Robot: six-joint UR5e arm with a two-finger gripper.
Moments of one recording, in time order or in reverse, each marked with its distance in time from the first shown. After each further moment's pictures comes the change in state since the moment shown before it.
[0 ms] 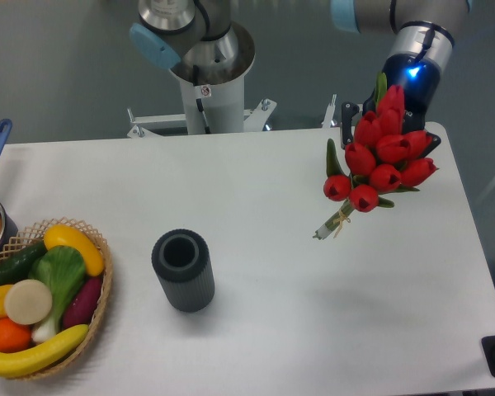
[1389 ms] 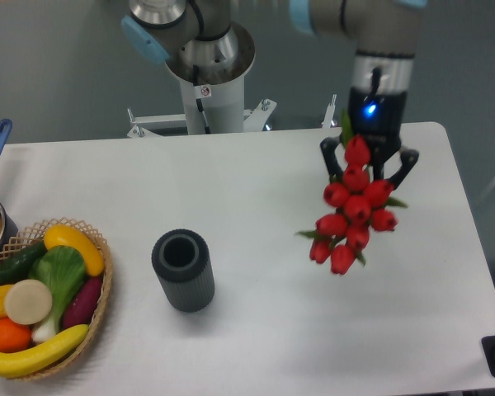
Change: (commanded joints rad) arm -0.293 -0.026 0.009 -0.002 1.006 0.055
